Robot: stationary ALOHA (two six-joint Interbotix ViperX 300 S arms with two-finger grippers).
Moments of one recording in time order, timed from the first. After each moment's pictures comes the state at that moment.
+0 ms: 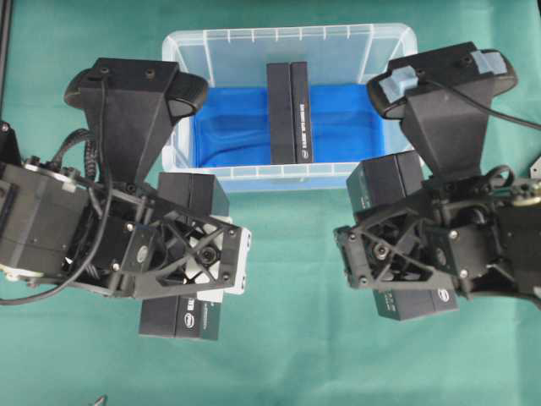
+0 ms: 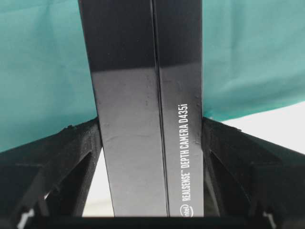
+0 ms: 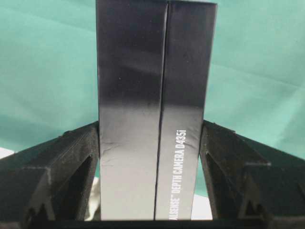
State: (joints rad) left arm -0.32 0.05 -0.40 0.09 1.69 -1.76; right arm 0.33 0.03 -0.37 -0.21 1.82 1.75
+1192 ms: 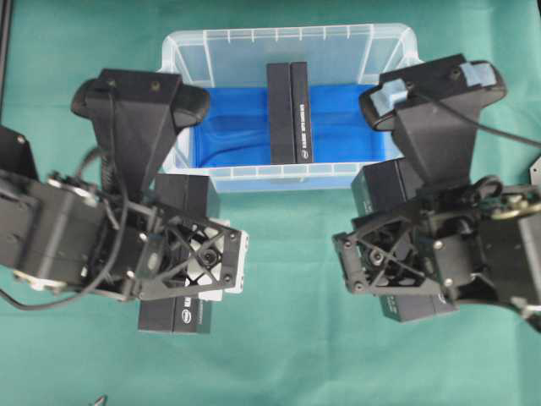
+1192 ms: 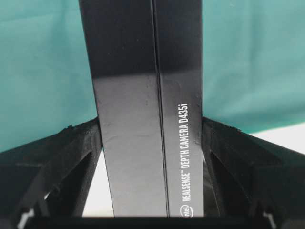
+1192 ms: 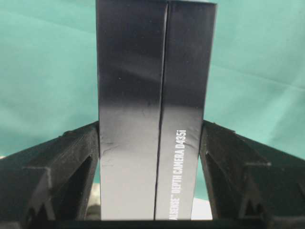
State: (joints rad) left arm -0.32 0.05 -0.32 0.10 1.68 -1.78; right arm 0.34 0.05 -0.34 -0.21 1.83 1.75
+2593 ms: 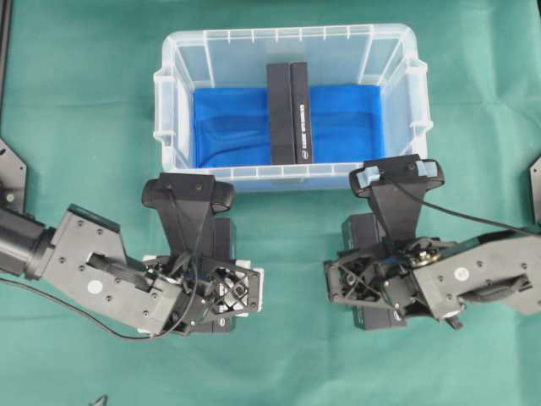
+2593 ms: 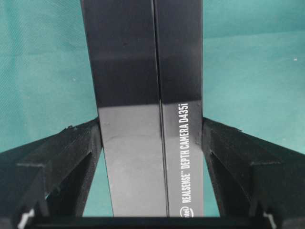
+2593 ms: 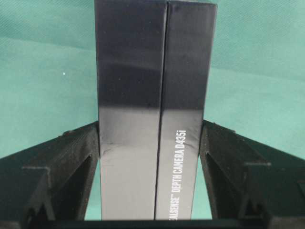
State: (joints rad) left arm -0.39 0.17 0.17 0.20 1.12 -1.99; right arm 0.37 0.06 0.27 -0.17 1.19 2.03
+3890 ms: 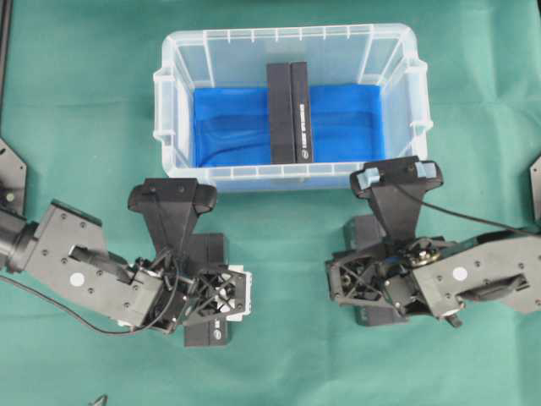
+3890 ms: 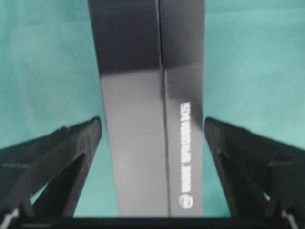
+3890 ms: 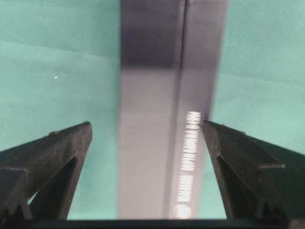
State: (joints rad) left arm -0.40 0.12 0.27 0.14 1.00 -2.01; right arm 0.37 0.07 0.30 -0.17 1.16 2.03
